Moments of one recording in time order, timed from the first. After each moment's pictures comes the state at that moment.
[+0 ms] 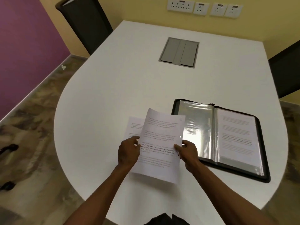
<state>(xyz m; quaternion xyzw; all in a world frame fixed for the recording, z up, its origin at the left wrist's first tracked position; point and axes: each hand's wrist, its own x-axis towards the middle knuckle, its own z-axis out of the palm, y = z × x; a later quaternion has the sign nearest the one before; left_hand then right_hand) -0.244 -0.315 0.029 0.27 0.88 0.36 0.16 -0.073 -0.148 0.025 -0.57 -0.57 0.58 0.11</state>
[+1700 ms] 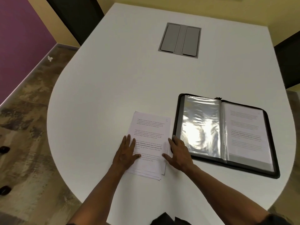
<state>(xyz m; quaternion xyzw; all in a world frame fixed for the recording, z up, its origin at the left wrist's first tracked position) -0.341 -0.344 -0.093 0.46 0.85 0.06 0.24 -0.126 -0.167 -0.044 -0.35 -0.90 0.24 -0.08</state>
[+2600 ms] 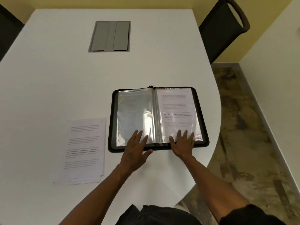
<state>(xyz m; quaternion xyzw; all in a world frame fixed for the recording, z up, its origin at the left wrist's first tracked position) -0.064 -0.156 -0.040 0.64 0.73 0.18 0.13 0.137 -0.021 -0.053 -0.63 -0.72 0.28 -0.10</state>
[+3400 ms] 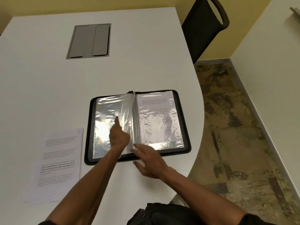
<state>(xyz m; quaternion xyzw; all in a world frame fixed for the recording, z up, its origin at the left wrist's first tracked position) -0.040 -0.016 -0.006 0.31 0.89 0.23 0.24 0.145 -0.031 -0.052 -0.25 -0.91 0.28 0.17</state>
